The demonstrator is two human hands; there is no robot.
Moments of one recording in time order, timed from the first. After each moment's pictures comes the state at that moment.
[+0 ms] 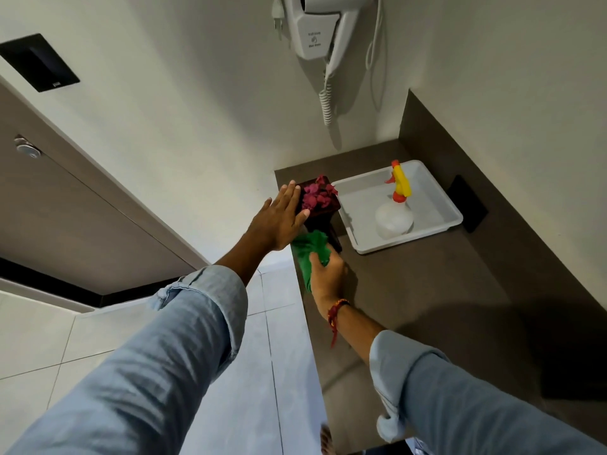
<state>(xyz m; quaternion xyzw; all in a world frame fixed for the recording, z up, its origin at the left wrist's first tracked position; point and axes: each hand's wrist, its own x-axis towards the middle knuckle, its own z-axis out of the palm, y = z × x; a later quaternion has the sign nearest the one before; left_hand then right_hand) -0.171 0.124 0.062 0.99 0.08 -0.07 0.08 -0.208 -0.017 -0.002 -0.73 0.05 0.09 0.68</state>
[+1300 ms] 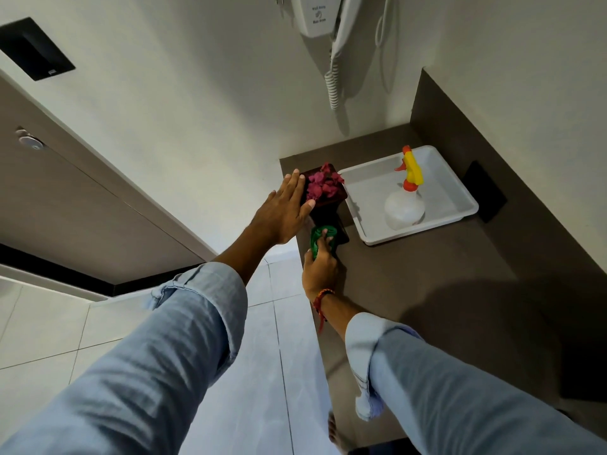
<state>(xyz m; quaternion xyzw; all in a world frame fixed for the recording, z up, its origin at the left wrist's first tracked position) -0.171 0.117 0.067 0.99 0.10 -0.07 0.10 -0.205 0.014 -0.043 -0.85 -0.02 0.10 0.52</state>
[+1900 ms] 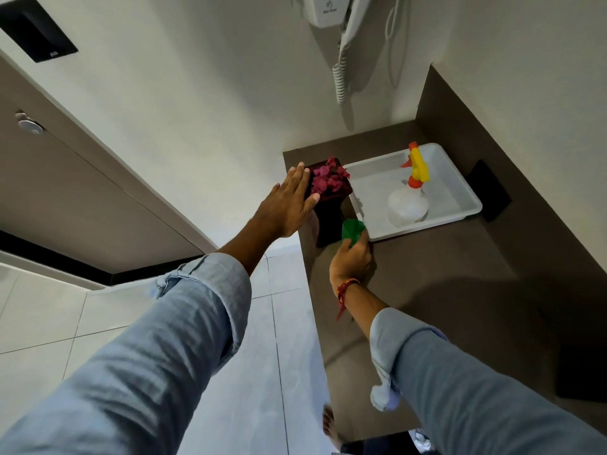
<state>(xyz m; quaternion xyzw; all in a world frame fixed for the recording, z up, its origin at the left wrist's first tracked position) -0.172 0.119 0.065 0.99 0.10 -0.06 0.11 -0.180 -0.022 -0.028 -0.83 0.14 0.01 0.54</state>
